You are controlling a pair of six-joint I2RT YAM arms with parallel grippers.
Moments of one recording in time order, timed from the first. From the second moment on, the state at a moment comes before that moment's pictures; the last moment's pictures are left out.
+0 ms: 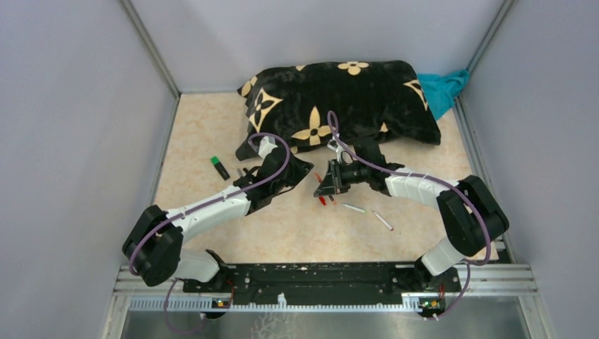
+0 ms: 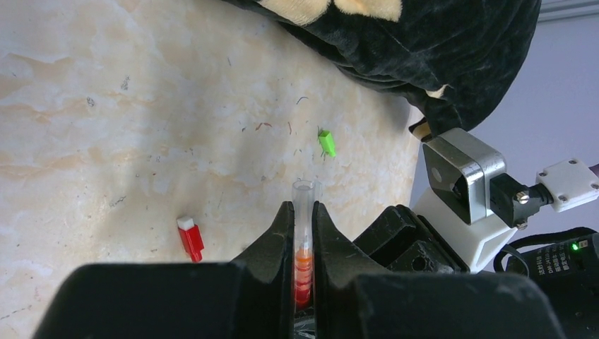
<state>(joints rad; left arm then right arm) -0.79 1.35 0.79 0.07 -0.28 -1.27 0.56 1.56 0.83 0.09 -0.78 0.49</state>
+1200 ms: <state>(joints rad) -0.83 1.12 0.76 0.08 -0.23 -1.12 0.53 1.54 0.79 0.22 -0.80 0.47</state>
